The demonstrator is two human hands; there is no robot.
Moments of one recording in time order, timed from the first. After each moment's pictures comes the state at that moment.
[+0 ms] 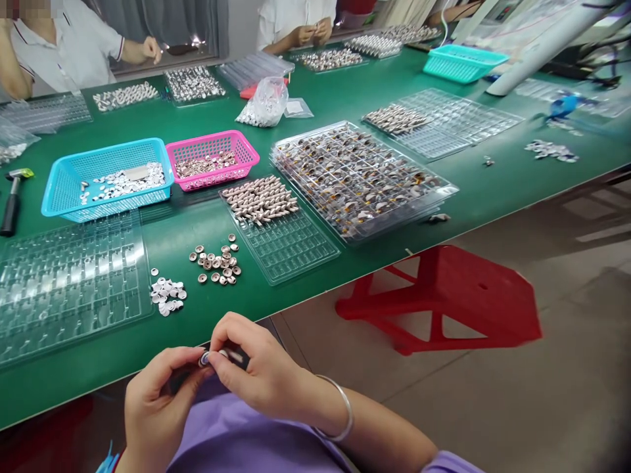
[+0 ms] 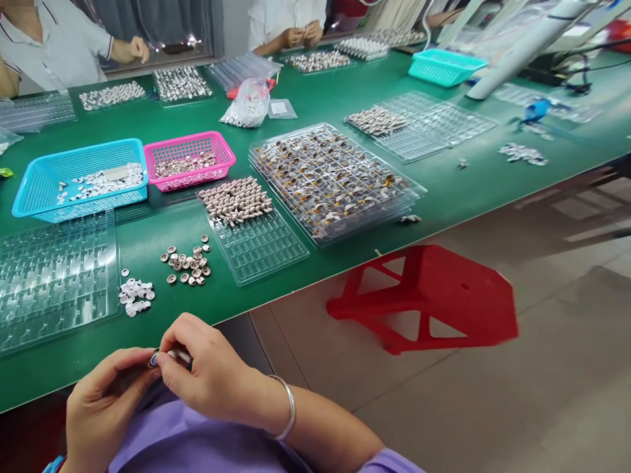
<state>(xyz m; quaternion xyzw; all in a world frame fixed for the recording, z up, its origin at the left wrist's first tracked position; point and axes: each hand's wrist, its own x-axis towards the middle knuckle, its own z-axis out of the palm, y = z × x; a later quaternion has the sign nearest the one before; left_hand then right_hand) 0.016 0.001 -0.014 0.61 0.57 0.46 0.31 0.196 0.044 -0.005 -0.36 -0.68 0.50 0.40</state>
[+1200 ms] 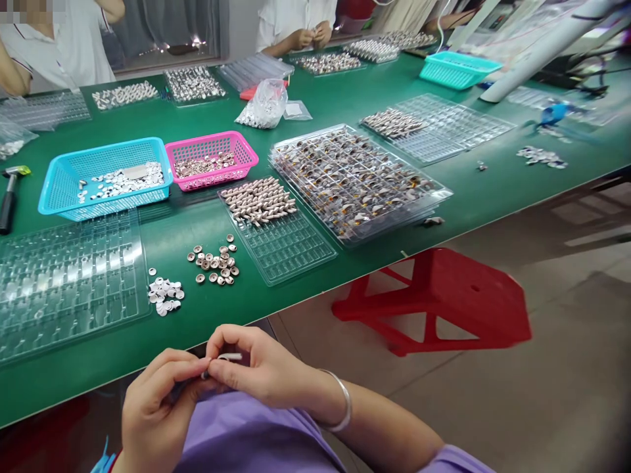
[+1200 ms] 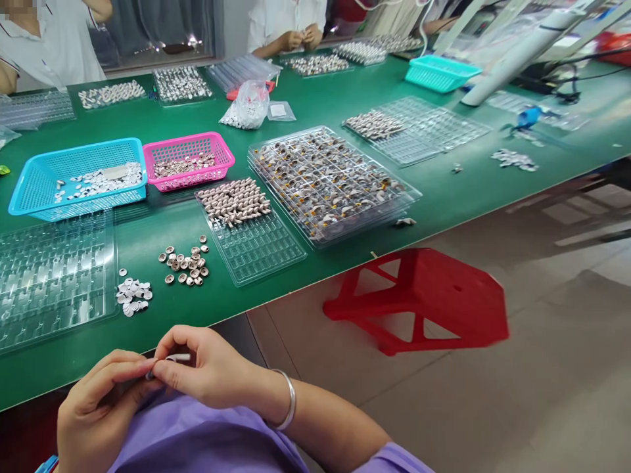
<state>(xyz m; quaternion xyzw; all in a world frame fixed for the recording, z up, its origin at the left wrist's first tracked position) 0.020 0.003 0.000 0.68 0.49 0.45 0.31 0.200 0.047 -0.006 -0.31 -0.43 0.79 0.30</state>
